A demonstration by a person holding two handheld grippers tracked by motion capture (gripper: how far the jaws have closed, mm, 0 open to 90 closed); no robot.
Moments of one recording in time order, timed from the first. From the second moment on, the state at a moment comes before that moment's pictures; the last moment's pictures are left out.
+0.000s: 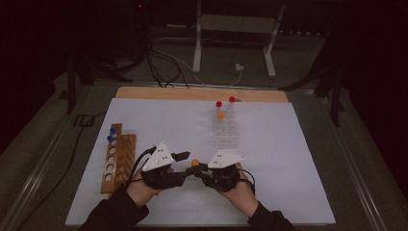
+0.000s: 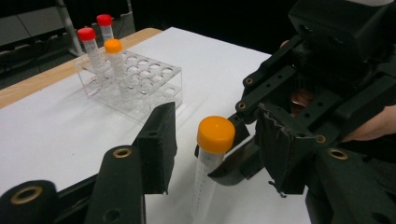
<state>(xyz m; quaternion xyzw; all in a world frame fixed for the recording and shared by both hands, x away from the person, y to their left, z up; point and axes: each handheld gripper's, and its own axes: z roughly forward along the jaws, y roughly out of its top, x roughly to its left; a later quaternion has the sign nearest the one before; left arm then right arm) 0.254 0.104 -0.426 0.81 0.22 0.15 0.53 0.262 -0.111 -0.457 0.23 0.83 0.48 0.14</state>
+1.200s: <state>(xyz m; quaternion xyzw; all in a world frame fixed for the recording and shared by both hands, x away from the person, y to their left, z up) 0.259 0.123 -0.409 0.80 0.21 0.20 0.52 0.270 -0.125 -0.450 0.26 0.81 0.50 0.15</state>
